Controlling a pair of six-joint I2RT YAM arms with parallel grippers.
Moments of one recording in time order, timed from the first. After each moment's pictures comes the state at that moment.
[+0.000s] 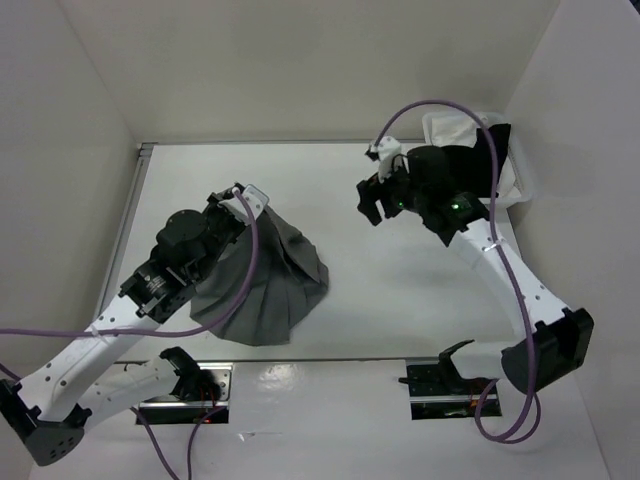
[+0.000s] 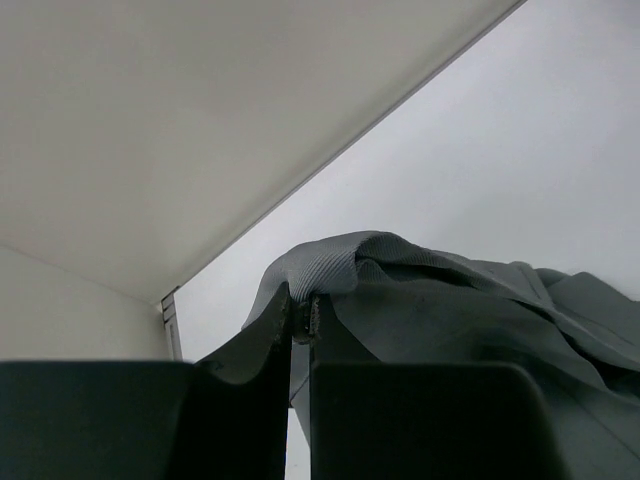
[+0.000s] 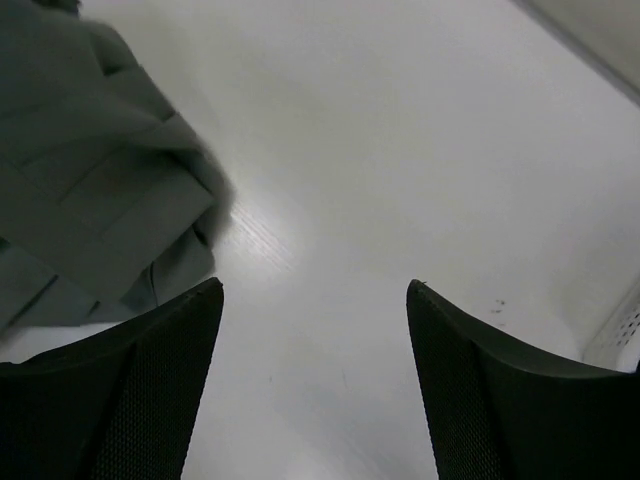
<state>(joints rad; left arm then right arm) -0.68 0.86 0.96 -0.17 -0.36 0.51 0.35 1.26 1.31 -0.50 -0.29 -0.19</state>
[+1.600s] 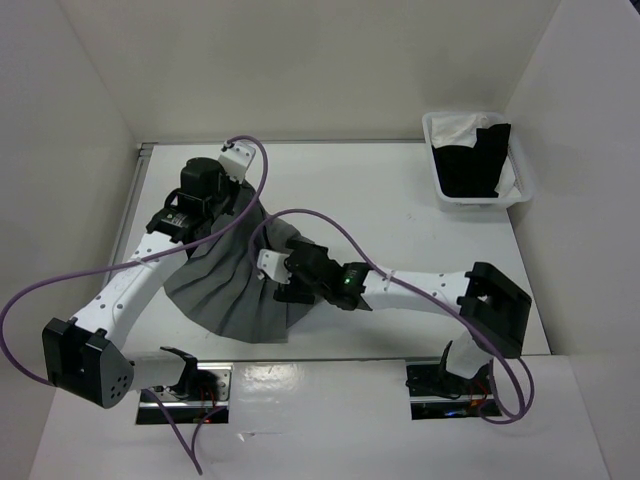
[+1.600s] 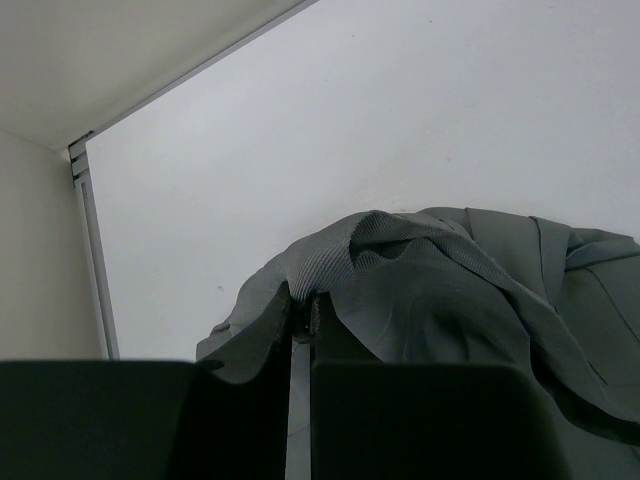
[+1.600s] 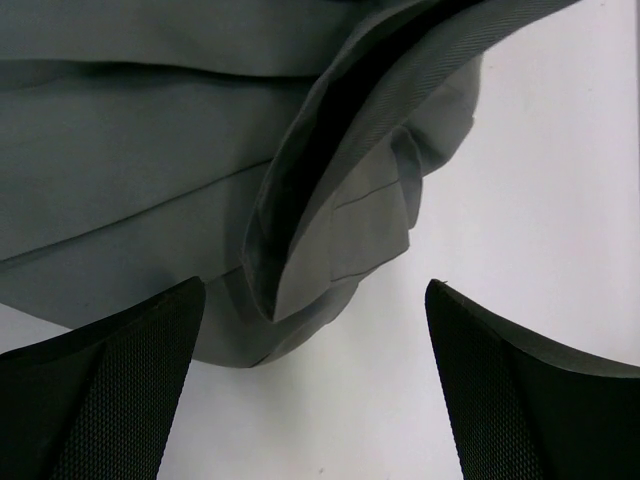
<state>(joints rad) -0.32 1.26 1.14 -0.31 -0.19 0.28 1.11 1.57 1.00 -0.10 0.28 -0.49</state>
